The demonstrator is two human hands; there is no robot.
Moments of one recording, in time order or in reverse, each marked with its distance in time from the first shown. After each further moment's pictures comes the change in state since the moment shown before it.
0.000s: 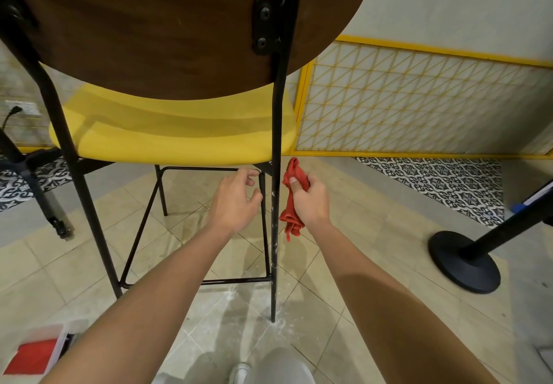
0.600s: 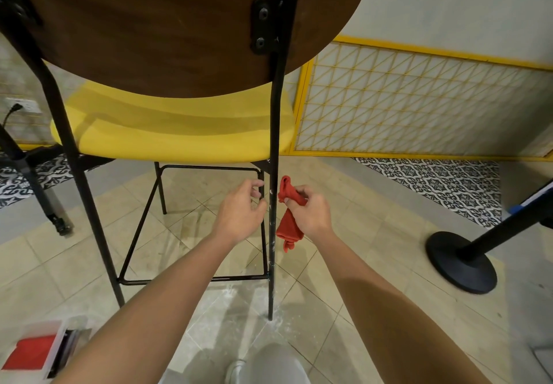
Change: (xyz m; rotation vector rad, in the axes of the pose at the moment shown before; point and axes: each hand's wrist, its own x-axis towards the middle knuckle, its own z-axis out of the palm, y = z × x) left_hand -0.019 0.011 0.006 -0.092 -0.117 -0.074; right_hand -0.012 0.021 -0.008 -0.165 -0.092 -0.024
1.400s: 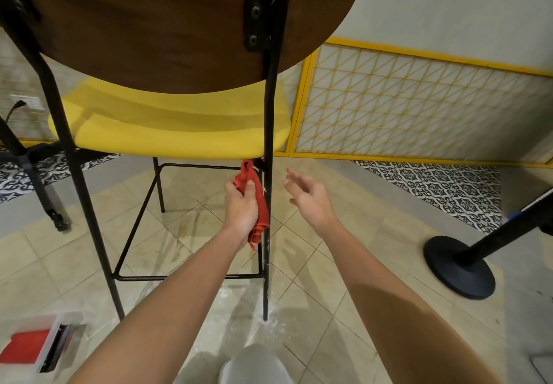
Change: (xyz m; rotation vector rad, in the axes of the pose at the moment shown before) left_hand -0.003 0.023 0.022 -0.725 0.178 -0.397; right_hand -0.001 -0.015 -0.025 0.263 -0.170 -0.023
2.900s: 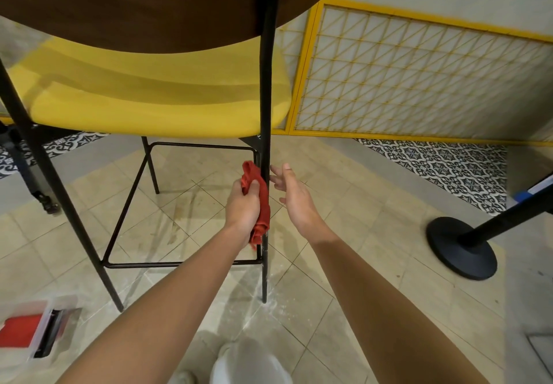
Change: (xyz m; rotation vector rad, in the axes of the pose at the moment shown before) left_hand 0.021 -0.045 0.016 0.064 -0.011 -0.140; right_hand 0.012 0.037 0.030 0.110 -0.084 0.152
